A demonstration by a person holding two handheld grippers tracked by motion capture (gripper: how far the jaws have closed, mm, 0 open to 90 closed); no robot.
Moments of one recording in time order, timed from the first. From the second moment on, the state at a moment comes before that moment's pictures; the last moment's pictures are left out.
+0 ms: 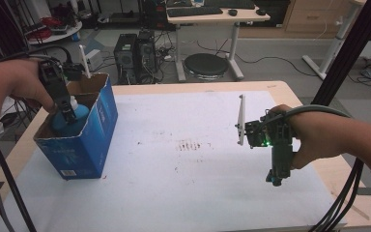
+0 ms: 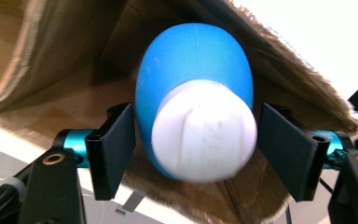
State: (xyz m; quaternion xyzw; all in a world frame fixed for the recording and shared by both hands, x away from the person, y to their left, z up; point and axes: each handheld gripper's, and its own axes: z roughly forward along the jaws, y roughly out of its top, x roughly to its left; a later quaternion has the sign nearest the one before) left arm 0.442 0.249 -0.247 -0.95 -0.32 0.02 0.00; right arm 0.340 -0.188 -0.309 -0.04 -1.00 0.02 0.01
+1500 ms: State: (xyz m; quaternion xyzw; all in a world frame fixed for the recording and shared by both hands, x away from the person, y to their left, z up) left arm 0.415 0.127 -0.216 -0.99 -0.11 0.02 -0.02; right arm 0.339 -0.184 -0.295 -0.05 -1.00 0.03 0.00
